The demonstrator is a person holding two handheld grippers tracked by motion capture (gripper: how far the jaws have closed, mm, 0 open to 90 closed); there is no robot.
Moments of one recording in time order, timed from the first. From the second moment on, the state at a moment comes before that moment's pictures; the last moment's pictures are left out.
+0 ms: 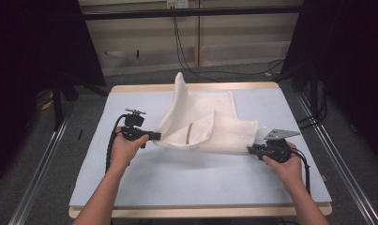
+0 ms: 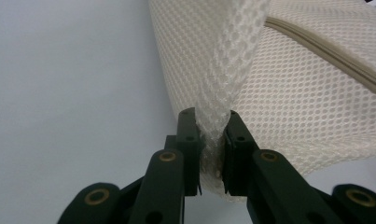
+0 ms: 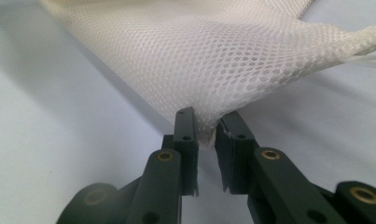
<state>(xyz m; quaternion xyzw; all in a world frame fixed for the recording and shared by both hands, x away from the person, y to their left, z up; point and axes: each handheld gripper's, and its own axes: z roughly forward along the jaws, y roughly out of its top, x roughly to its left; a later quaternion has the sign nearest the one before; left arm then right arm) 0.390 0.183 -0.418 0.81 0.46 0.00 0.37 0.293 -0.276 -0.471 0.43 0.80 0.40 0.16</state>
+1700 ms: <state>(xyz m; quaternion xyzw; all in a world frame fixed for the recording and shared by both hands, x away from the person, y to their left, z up) 0.412 0.212 -0.414 0.80 0.46 0.06 0.39 0.302 -0.270 -0.464 0.44 0.79 0.40 0.16</state>
